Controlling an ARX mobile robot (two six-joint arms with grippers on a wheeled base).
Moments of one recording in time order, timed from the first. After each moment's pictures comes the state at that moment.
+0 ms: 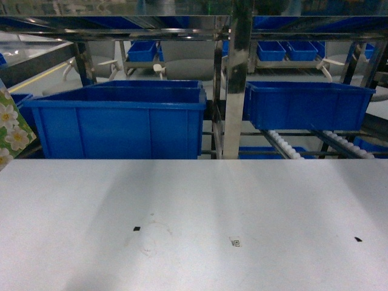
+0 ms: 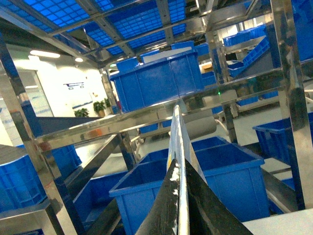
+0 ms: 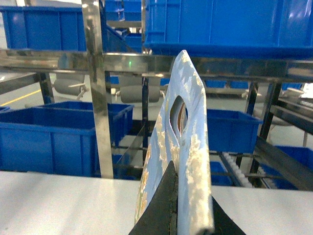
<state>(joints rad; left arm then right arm) -0.38 0.94 0.12 1.14 -0.38 0.40 -0.08 0.73 0.15 0.69 -0.17 0.03</state>
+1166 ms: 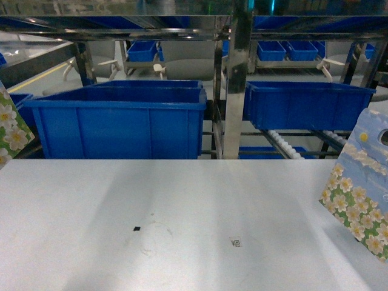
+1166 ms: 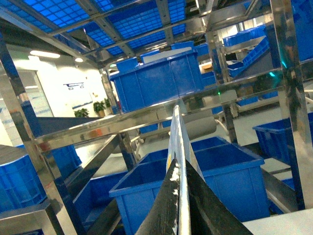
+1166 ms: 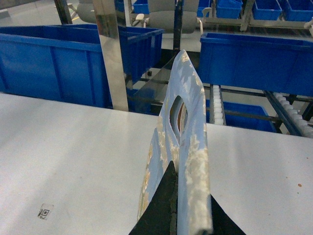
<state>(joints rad) -0.38 0.94 0.12 1.14 -0.38 0.40 -0.05 1.84 0.38 1.28 -0.29 -0.02</state>
